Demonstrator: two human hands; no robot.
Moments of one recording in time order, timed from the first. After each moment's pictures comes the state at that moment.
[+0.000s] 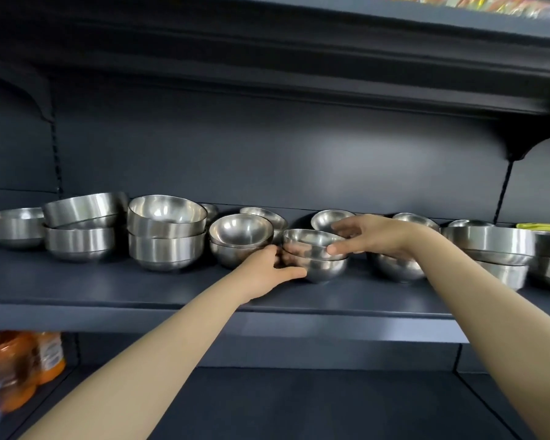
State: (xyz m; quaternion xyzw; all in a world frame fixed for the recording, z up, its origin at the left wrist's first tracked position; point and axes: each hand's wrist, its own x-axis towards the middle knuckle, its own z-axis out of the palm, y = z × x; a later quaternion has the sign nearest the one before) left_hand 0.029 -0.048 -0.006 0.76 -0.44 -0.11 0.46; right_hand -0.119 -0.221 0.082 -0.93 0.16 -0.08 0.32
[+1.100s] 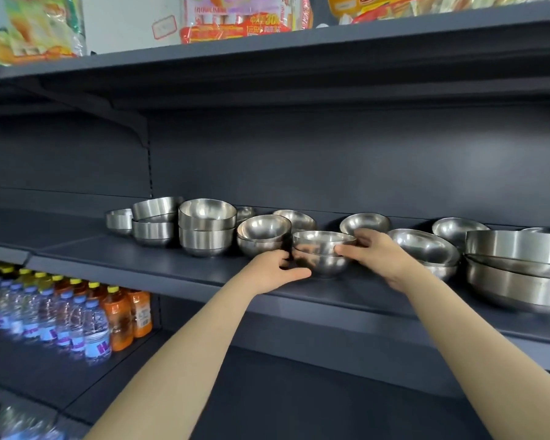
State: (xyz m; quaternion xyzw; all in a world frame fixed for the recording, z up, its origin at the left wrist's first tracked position) left_hand -0.038 -0.035 0.004 0.87 -0.31 -0.05 0.38; right_hand -0.128 -0.238 0.032 -0.83 0.07 -0.22 0.50
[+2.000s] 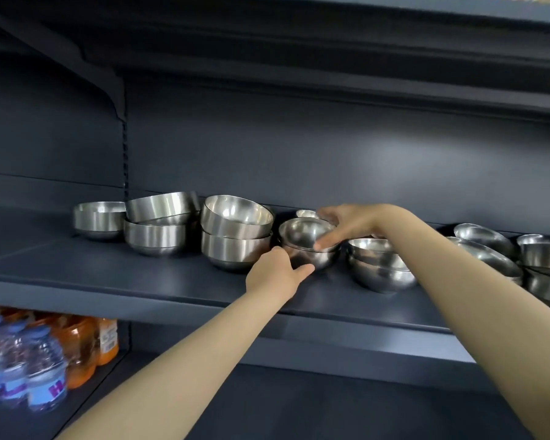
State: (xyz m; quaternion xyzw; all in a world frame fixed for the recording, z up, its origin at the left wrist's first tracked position) left_hand 0.055 0.020 -0.004 0.88 -0.28 0.06 0.37; right_hand 0.005 -0.144 0.106 -0.98 0.13 0.01 0.15
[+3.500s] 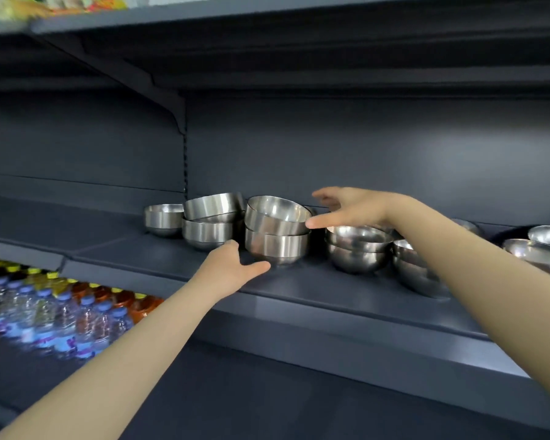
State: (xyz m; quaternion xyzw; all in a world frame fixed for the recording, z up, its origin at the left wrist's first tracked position) left_hand 0.068 0.147 0.006 0.90 -0.20 0.03 0.39; right_hand 0.012 -0.083 0.114 -0.97 -0.02 -0.04 0.22
